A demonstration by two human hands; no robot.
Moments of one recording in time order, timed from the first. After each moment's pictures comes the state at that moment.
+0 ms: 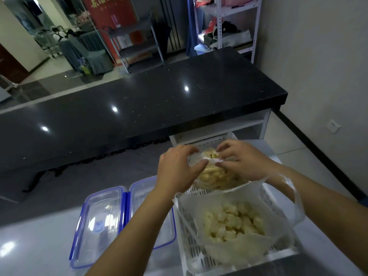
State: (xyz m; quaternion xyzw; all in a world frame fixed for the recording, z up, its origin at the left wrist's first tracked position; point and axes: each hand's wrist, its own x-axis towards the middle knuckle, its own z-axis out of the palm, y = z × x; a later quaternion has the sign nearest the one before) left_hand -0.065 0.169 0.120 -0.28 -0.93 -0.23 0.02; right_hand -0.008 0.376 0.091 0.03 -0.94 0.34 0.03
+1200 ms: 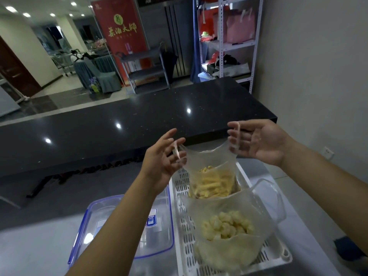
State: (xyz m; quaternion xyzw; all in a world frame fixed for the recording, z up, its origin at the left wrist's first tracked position) left_hand -0.072 0.144 0.171 -0.07 -0.53 -0.81 -0.23; right_hand -0.001 0.419 0.179 -0.17 -0.50 0.85 -0.03
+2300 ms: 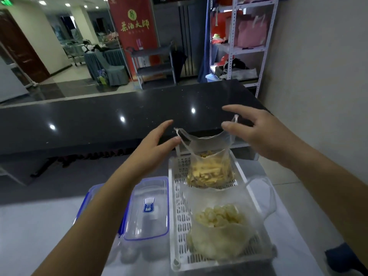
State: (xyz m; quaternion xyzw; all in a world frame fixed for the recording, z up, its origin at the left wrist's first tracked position) left_hand -0.064 0.109 0.198 -0.24 -0.86 -0.44 -0.06; right_hand 0.049 0.365 0.243 -0.02 -0.89 0.44 0.13
